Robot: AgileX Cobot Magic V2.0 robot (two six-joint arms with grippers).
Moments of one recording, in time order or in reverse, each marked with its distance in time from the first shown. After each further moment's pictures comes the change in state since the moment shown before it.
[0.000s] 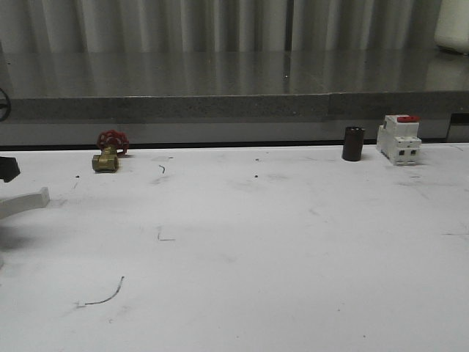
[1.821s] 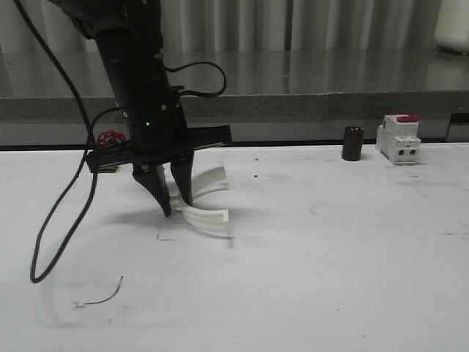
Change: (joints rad) left arm -0.502 0.257 -0.477 -0.034 0.112 -0.665; right arm 0.000 0.000 0.000 0.000 0.001 0.000
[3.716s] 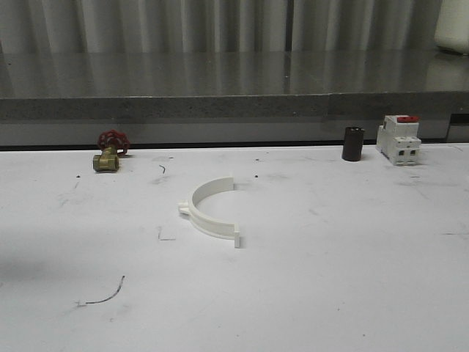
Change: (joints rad) left arm 0.252 -0.905 0.583 0.213 -0.253 0.358; right arm 0.000 0.000 0.000 0.000 0.001 0.000
